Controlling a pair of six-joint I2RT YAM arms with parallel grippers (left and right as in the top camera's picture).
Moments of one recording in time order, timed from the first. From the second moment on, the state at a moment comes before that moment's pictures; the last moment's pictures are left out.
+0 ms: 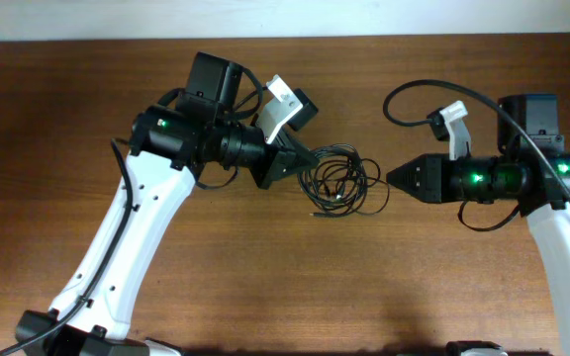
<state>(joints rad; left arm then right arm) -0.35 1.58 1.61 -1.05 0.87 0.35 0.00 1.34 1.35 -1.17 -0.83 -0.01</state>
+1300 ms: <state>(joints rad) -0.35 1.58 1.61 -1.12 0.99 0.51 0.04 1.46 1.35 -0.96 -0.75 0.03</state>
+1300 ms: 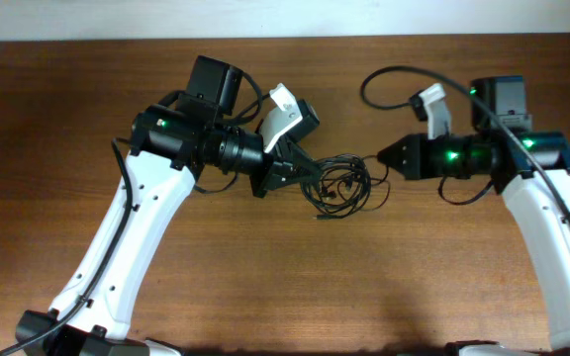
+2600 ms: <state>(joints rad) -0.35 1.60 1.61 -1.01 0.91 0.42 -0.20 1.46 1.35 -1.27 -0.72 0.07</state>
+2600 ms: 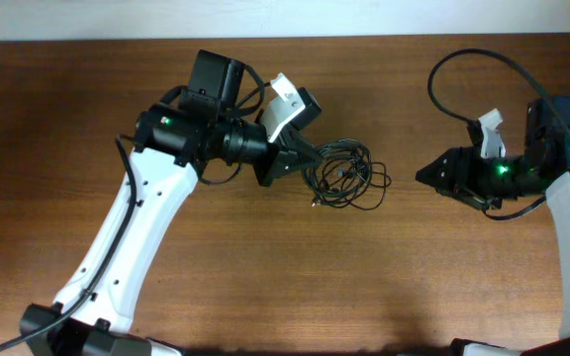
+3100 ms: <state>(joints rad) -0.43 1.68 1.61 -1.10 0.99 0.65 -0.16 1.46 1.35 -1.21 -0.85 -0.14</state>
